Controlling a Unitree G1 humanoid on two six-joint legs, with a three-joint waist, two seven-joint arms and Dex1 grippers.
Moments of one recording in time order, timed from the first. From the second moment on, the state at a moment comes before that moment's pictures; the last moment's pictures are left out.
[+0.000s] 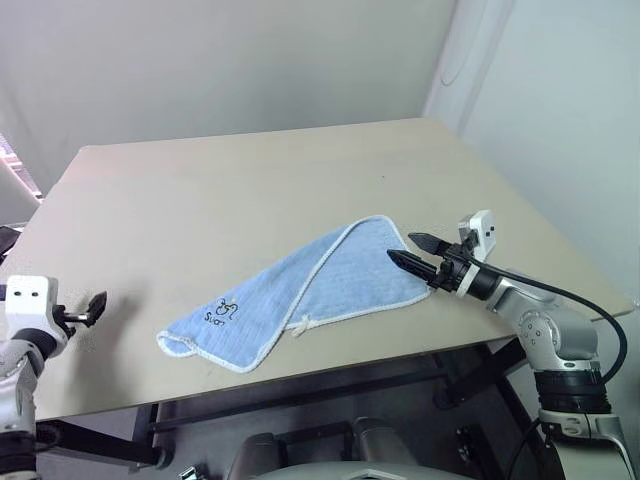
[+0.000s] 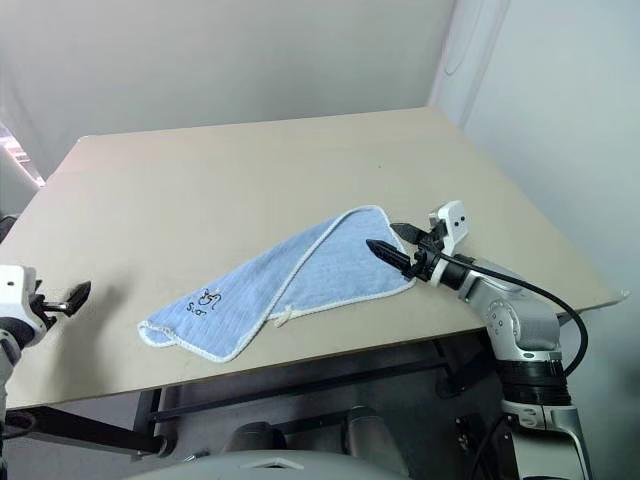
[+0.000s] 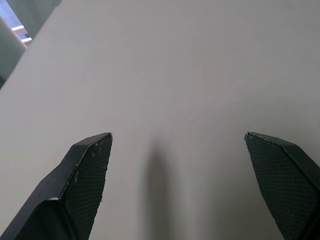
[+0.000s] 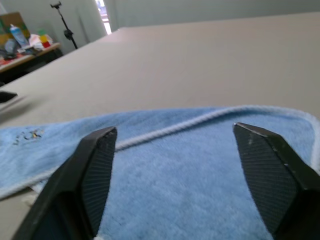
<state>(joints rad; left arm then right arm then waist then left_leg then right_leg) 0.03 0.72 0.50 0.34 -0.27 0.21 -0.48 -0.28 -0.49 -0.14 -0.05 0.57 0.57 0.80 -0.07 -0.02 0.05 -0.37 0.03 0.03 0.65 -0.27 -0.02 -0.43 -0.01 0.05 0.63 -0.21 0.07</state>
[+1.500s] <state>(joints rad) 0.08 0.53 0.30 -0.16 -0.31 0.35 -0.47 -1.05 -0.22 -0.07 1.36 0.02 0.13 0.31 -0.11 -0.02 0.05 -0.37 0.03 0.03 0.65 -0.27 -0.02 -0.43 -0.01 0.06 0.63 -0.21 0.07</state>
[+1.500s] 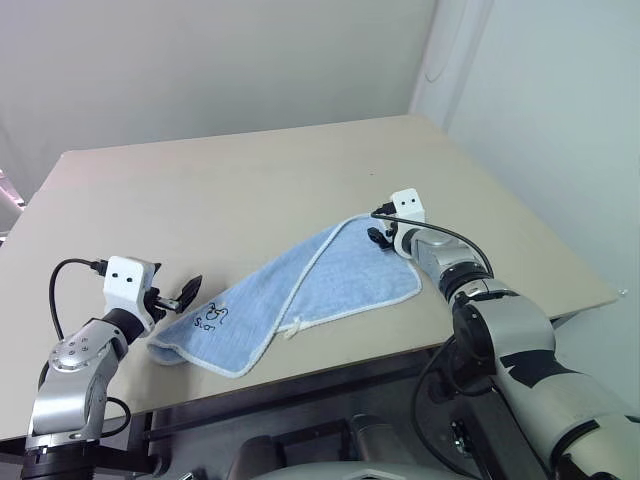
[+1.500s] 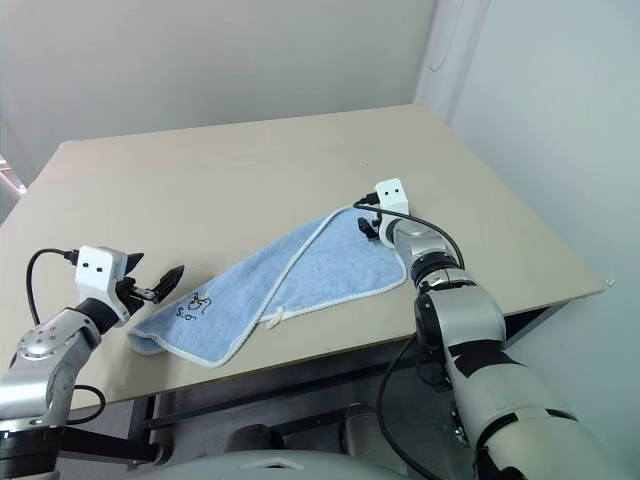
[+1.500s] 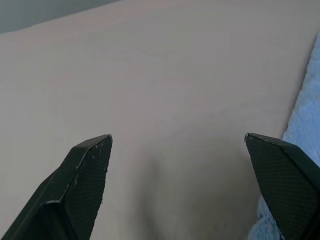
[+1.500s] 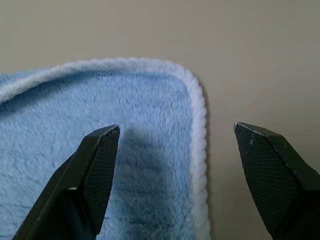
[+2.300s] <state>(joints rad) 0.11 0.55 0.33 -0.22 -0.29 0.37 -0.46 -1.08 -0.27 -0.15 1.33 0.01 0.37 0.55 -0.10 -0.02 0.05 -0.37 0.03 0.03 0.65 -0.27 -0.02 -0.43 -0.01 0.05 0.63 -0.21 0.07</state>
